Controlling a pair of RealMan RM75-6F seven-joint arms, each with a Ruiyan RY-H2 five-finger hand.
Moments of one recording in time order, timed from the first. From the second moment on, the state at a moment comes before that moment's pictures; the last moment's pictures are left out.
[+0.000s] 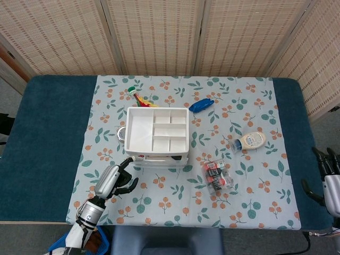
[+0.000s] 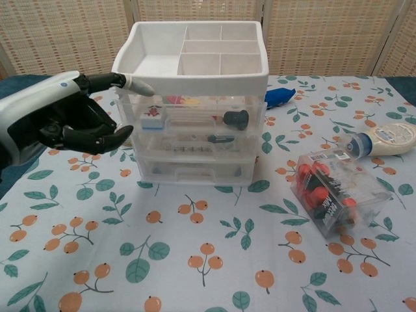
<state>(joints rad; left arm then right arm) -0.41 -1.57 -0.17 -1.81 1.45 1.19 -0.13 0.00 -1.05 0.09 -1.67 -1.53 1.60 0.00</state>
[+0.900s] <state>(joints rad) -0.48 -1.66 -0.17 -1.71 1.44 1.23 0.07 -0.02 -1.06 0.08 -1.65 -1.51 1.61 0.02</state>
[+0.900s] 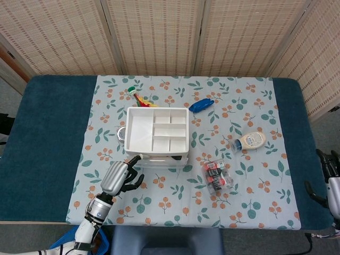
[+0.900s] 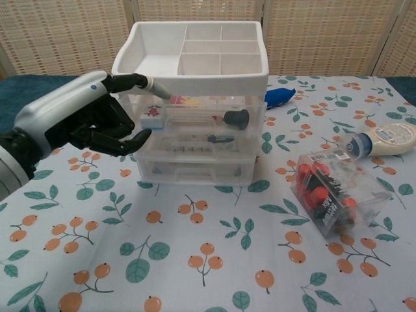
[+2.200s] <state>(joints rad) -0.50 -1.67 -0.11 -1.70 1.47 1.26 0.15 -0.03 -1.07 0.08 -1.62 -1.50 1.60 0.05</state>
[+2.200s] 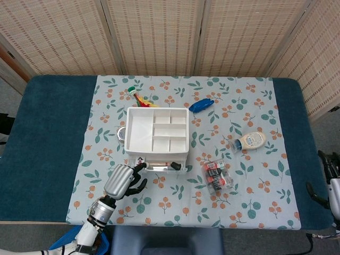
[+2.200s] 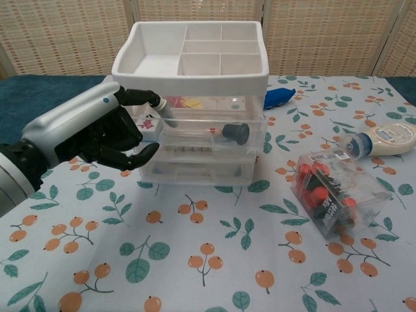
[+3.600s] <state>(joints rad) -0.43 -1.66 -0.04 -1.78 1.52 1.30 0.20 -0.03 -1.07 0.08 -1.61 -1.51 1.60 0.07</state>
